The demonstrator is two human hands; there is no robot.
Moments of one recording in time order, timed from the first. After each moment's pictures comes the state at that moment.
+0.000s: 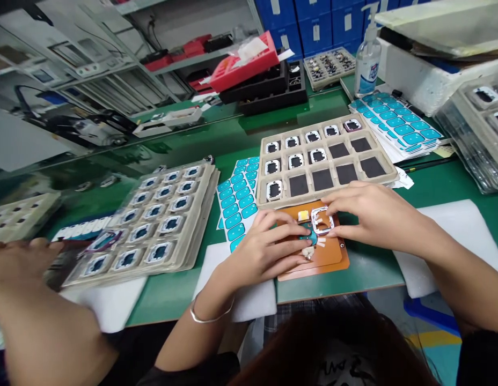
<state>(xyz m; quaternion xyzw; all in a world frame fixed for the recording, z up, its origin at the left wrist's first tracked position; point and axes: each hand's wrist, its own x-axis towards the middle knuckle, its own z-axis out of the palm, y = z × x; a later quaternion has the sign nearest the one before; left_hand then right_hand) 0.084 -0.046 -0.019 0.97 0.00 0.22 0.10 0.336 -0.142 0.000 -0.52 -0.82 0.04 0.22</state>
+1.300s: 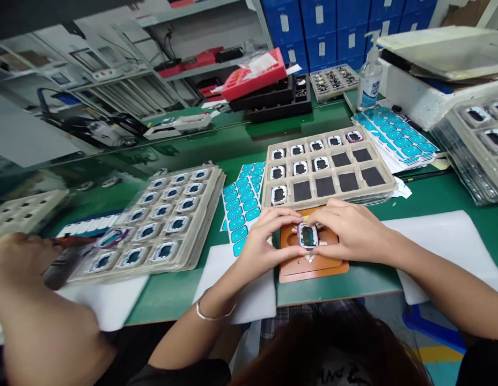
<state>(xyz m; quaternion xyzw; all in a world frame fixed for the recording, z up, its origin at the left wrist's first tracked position) 0.090 -0.045 -0.036 0.89 0.19 0.31 0.28 0.307 -0.135 -0.014 -0.50 -0.82 0.09 0.27</state>
